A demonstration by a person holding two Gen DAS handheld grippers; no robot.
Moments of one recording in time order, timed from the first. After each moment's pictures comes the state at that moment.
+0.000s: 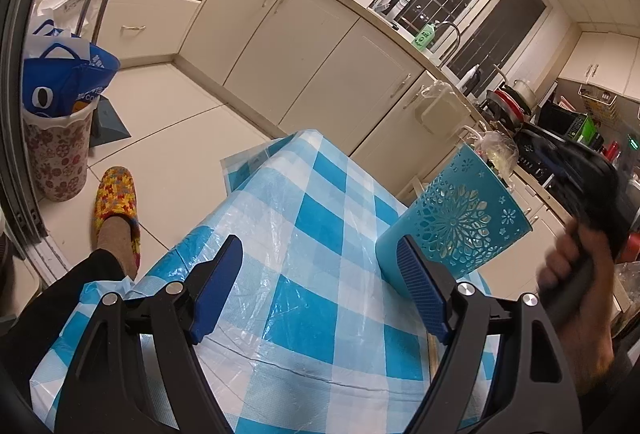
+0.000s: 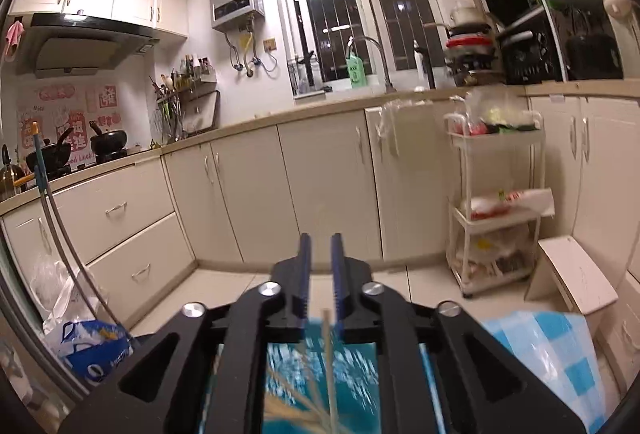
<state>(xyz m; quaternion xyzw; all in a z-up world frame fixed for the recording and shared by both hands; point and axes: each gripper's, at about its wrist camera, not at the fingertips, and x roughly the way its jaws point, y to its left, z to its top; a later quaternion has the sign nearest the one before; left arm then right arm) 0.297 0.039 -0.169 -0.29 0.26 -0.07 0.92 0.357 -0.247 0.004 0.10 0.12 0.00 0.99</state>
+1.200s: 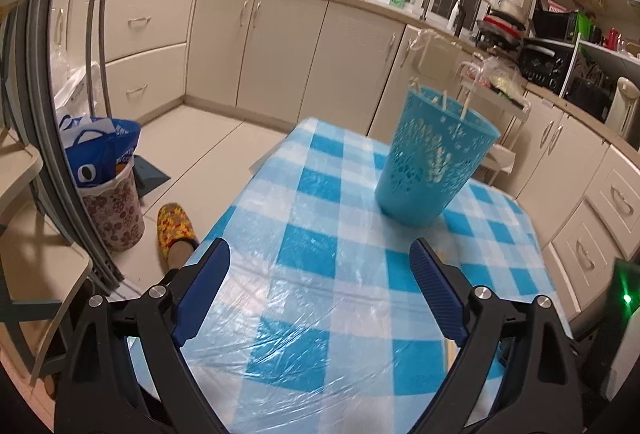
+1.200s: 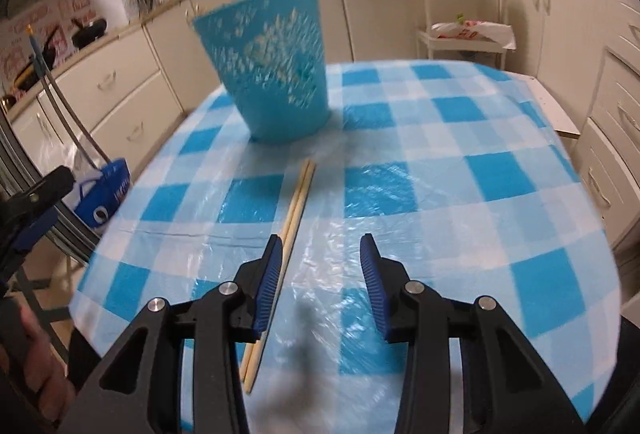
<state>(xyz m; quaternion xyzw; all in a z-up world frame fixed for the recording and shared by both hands) 0.218 0.000 -0.110 -0.12 0.31 -0.04 0.94 0.200 -0.229 -0.144 0.10 0.40 -0.01 0.91</state>
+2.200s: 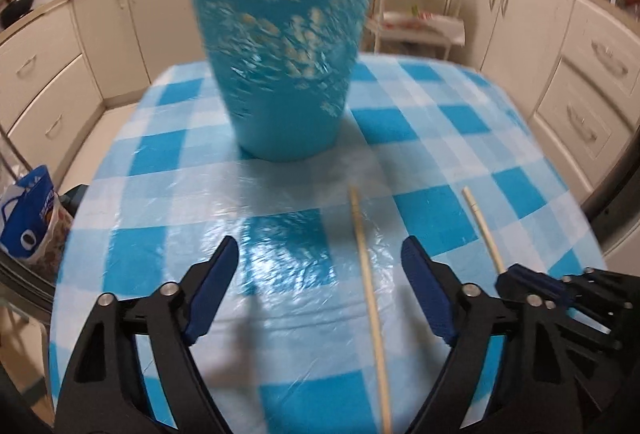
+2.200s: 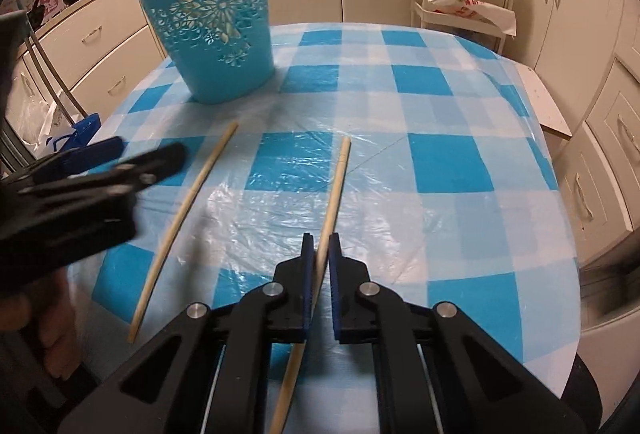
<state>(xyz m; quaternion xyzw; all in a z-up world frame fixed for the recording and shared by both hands) 0.296 -0.161 -0.159 0.06 0.43 -0.16 0.89 0.206 -0.295 -0.154 0.06 0.46 -0.01 0.89</state>
